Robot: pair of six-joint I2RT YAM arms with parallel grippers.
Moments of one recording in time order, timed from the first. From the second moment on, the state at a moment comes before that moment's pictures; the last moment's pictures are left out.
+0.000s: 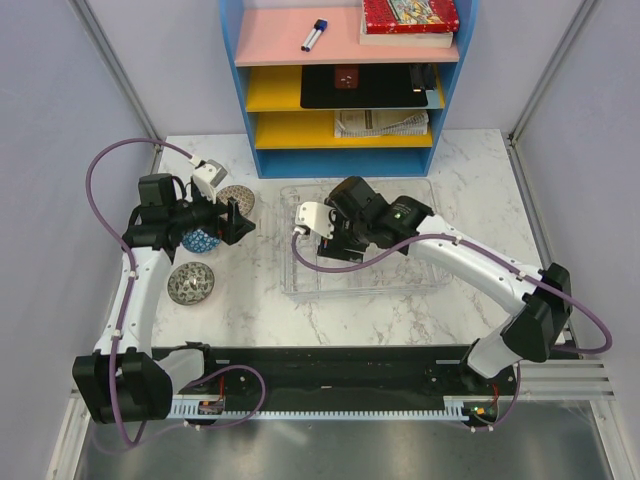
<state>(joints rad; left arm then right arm) 0.07 1.13 1.01 -0.51 0.74 0.30 0.88 1.55 1.49 -0.82 0.03 -0.63</state>
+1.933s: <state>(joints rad) 0.08 1.13 1.00 -0.51 0.76 0.30 0.90 1.89 1.63 -0.91 0.07 -0.76</state>
